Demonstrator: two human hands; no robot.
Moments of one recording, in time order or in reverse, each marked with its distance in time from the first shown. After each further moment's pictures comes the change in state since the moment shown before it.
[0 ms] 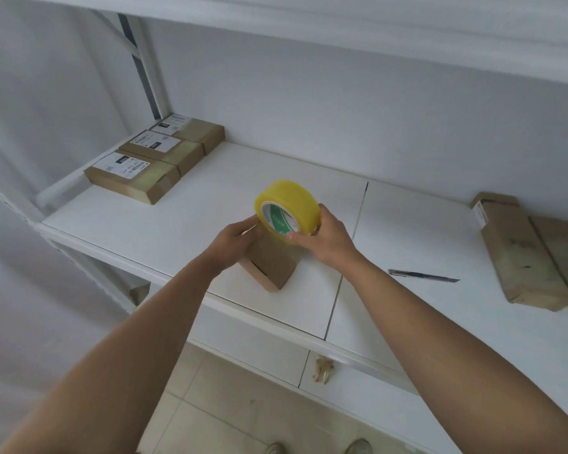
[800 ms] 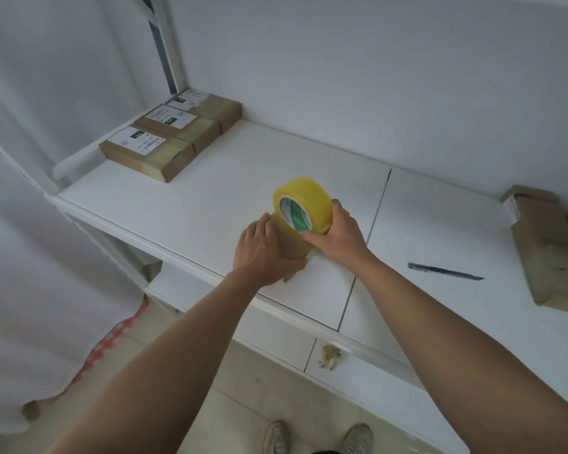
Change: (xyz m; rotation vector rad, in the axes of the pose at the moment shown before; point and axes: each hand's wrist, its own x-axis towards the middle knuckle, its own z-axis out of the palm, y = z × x) left_hand -0.017 -0.014 0.058 0.804 0.201 0.018; right_hand 0.006 0.024 0.023 -0.136 0.023 -0.020
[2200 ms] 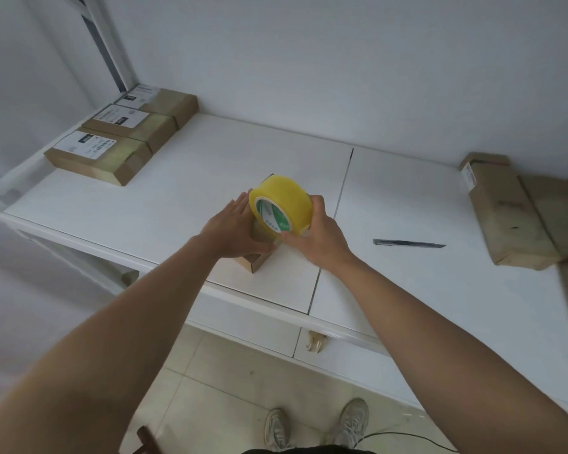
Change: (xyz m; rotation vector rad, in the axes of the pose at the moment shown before) left_hand 0.045 -0.001 -0.011 0.055 -0.192 0.317; right_hand -0.040 0.017 -0.020 0.012 0.011 0.019
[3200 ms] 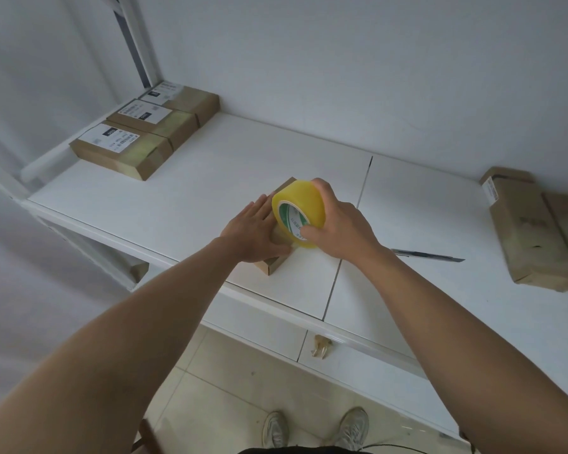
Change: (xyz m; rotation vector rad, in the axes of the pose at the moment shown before) left_hand 0.001 -0.004 0.007 0.155 -0.051 0.052; right_hand 0.011 -0.041 -0.025 -0.365 -0.045 -0.111
